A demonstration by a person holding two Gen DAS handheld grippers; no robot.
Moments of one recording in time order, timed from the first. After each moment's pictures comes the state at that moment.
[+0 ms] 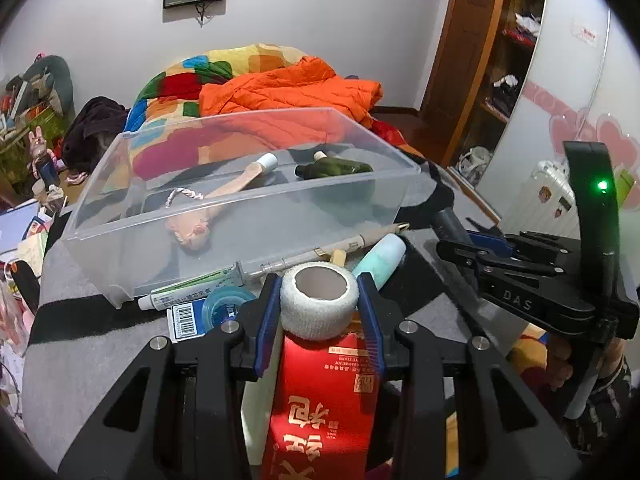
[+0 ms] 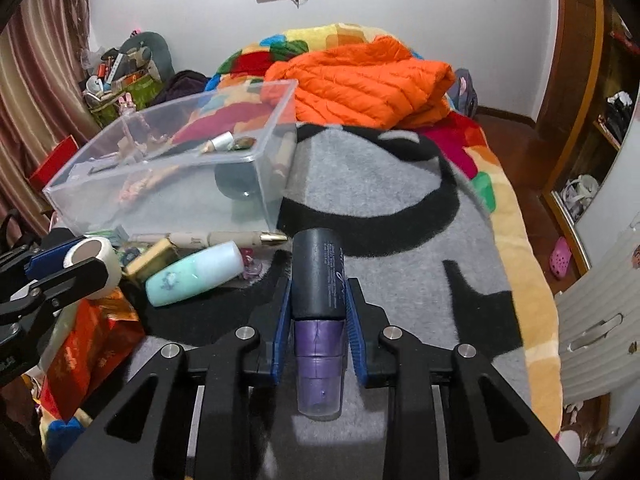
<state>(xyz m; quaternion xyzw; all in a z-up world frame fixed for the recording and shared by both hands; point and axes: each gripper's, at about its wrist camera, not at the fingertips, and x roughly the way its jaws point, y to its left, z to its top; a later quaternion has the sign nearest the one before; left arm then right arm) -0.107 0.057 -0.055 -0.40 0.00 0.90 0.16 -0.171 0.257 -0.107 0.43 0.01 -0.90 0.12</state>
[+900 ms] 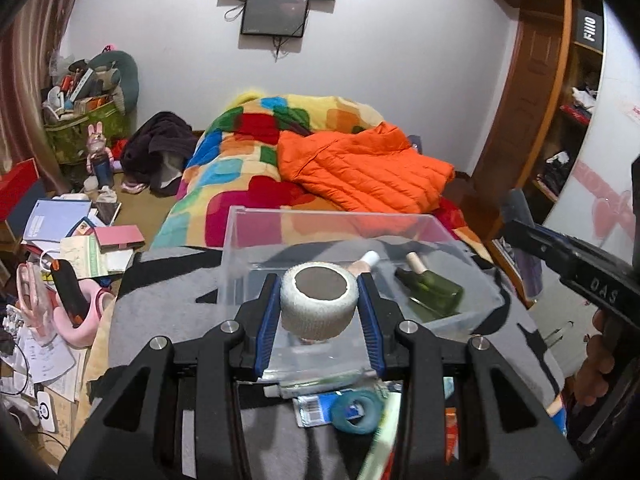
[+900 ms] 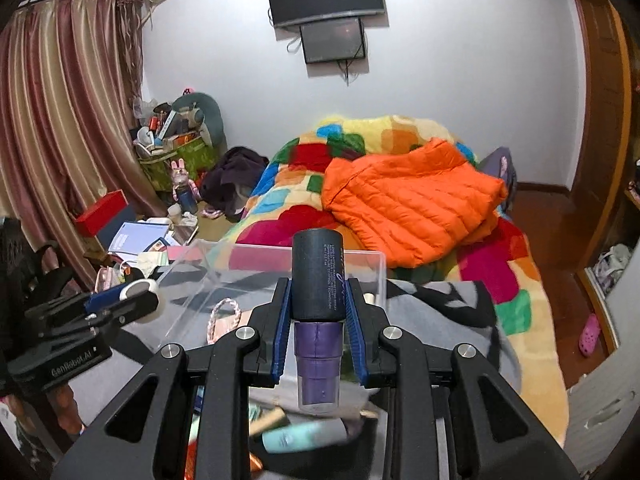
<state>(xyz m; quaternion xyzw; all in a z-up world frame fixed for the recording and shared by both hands) -0.153 -0.025 0.001 -0.34 -0.06 0.94 0.05 -0.217 0.198 -0.003 0.31 -0.01 -0.93 0.20</state>
